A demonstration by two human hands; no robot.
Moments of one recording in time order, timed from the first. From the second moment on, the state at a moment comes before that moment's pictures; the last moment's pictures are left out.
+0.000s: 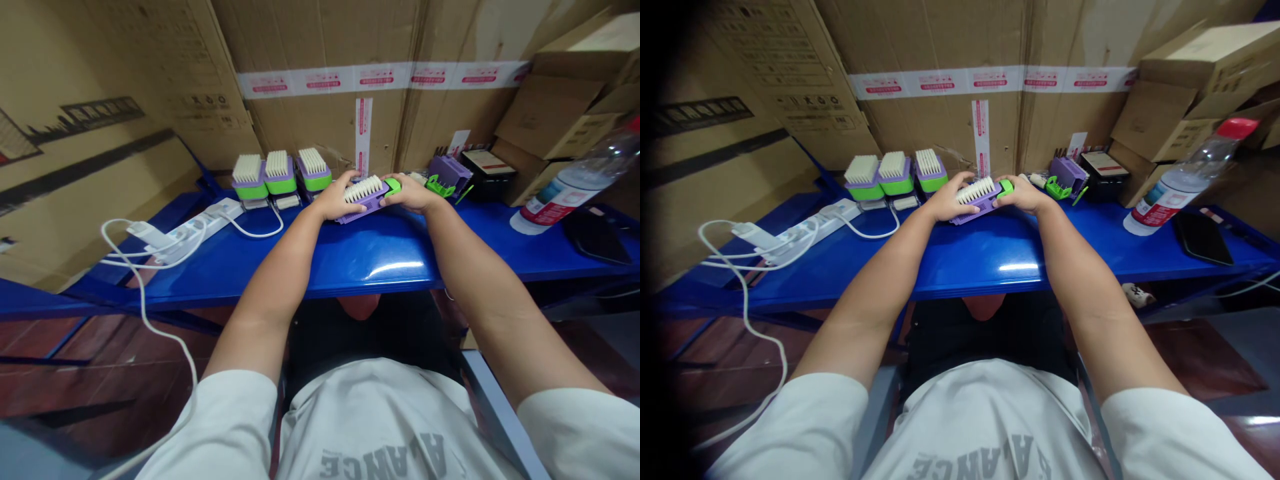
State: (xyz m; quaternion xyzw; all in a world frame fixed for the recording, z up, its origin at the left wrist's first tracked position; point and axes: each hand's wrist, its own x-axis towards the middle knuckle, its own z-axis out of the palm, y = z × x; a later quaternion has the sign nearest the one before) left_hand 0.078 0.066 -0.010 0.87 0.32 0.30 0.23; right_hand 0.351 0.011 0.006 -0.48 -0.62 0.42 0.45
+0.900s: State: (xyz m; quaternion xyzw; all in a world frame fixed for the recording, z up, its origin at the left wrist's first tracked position) left_hand 0.083 0.060 -0.008 0.88 0.29 0.30 0.24; right_hand 0.353 0.005 0.009 -0.46 -0.62 0.45 0.45
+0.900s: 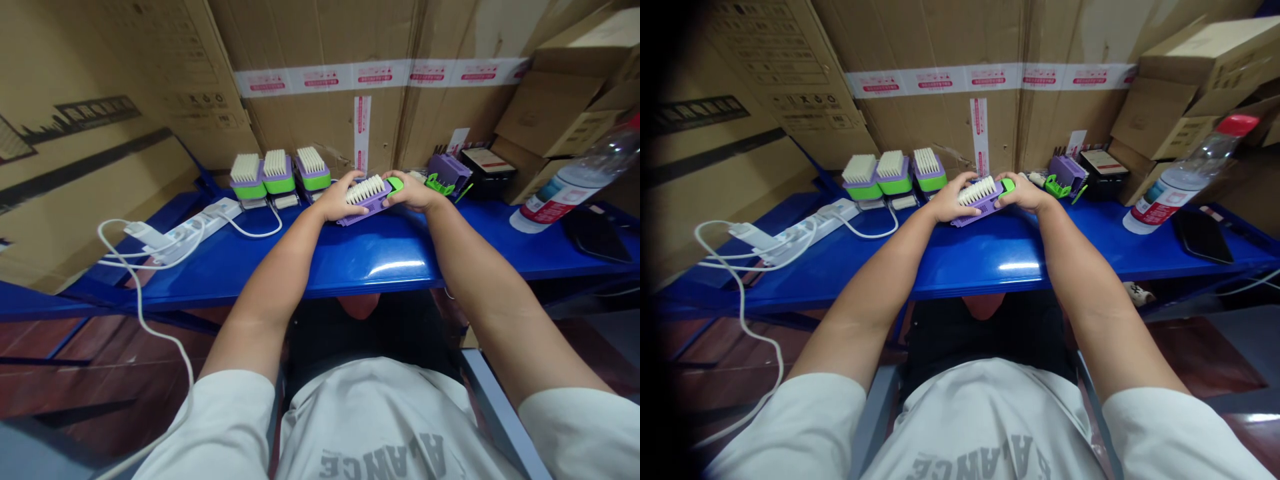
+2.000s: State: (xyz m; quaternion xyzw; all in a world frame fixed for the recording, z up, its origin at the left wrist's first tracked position) left_hand 0.080 0.066 -0.013 0.87 0.28 0.31 0.26; right_hand 0.345 0.004 0.006 -0.47 -0.59 0.49 0.44
